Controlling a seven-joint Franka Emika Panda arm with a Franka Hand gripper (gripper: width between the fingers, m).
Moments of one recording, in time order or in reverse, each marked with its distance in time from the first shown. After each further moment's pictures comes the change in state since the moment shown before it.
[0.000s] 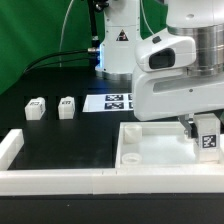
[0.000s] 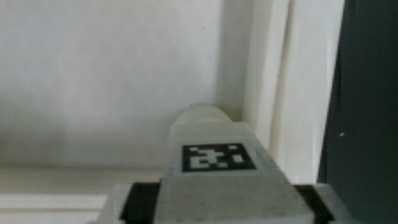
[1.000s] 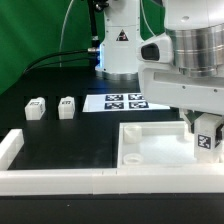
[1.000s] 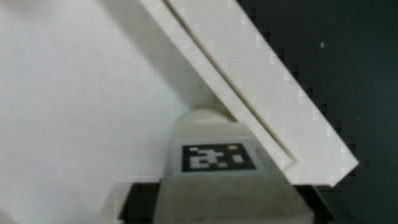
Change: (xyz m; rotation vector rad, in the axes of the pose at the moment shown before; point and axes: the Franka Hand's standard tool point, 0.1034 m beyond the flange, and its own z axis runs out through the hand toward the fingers) arm 0.001 -0.004 0.001 0.048 -0.002 0.859
